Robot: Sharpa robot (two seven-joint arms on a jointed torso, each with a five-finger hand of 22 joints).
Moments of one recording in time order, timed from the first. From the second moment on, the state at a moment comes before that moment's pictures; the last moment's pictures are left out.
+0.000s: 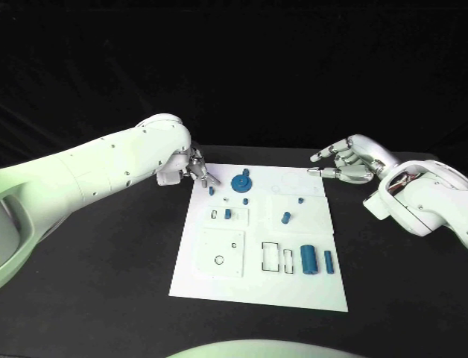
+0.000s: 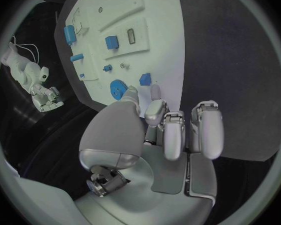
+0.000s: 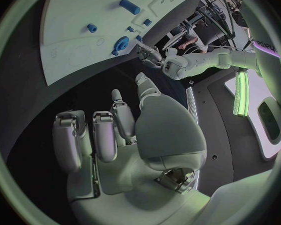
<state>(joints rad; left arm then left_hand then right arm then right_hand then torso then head) 1.31 -0.50 0.01 0.97 -1.09 0.36 -0.60 1.17 0.01 -0.07 0.29 0.14 0.92 0.05 0.60 0.50 1.34 -0.02 1.19 1.12 1.47 -0.08 1.57 1.31 0.03 1.47 0.03 1.44 1.31 1.16 -0.89 0.04 1.46 -1.05 -0.35 0.10 1.26 -0.07 0.01 0.12 0.25 1.03 0.13 0.08 0.07 1.45 0.04 1.21 1.31 1.47 -0.03 1.50 1.31 0.01 1.47 0.08 1.54 1.31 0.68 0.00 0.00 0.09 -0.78</state>
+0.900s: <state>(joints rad) 1.31 -0.50 0.00 0.98 -1.07 0.40 -0.60 1.27 0.04 -0.05 0.26 0.14 0.93 0.04 0.60 0.51 1.35 -0.03 1.19 1.13 1.47 -0.08 1.57 1.31 0.03 1.47 0.03 1.45 1.31 1.16 -0.89 0.04 1.46 -1.05 -0.35 0.10 1.26 -0.07 0.00 0.12 0.25 1.03 0.13 0.08 0.07 1.45 0.04 1.21 1.31 1.47 -0.03 1.50 1.31 0.01 1.47 0.08 1.54 1.31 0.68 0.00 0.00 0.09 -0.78</state>
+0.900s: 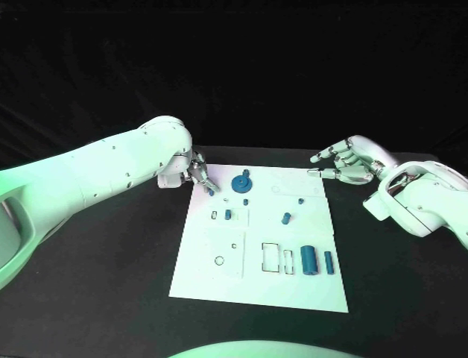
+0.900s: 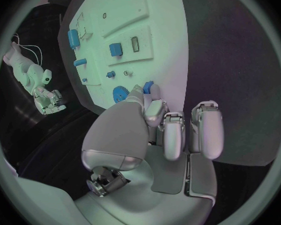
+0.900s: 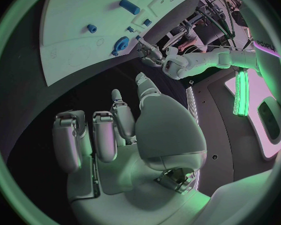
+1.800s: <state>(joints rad) 1.30 -0.50 0.00 0.97 -1.03 0.37 -0.59 1.31 -0.10 0.44 0.28 0.30 0.92 0.05 0.59 0.58 1.35 -0.02 1.18 1.12 1.47 -0.09 1.57 1.31 0.03 1.46 0.02 1.45 1.31 1.16 -0.89 0.04 1.46 -1.05 -0.34 0.10 1.26 -0.07 0.00 0.12 0.25 1.03 0.13 0.08 0.07 1.45 0.04 1.21 1.31 1.47 -0.03 1.50 1.31 0.01 1.47 0.08 1.54 1.31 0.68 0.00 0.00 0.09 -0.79</state>
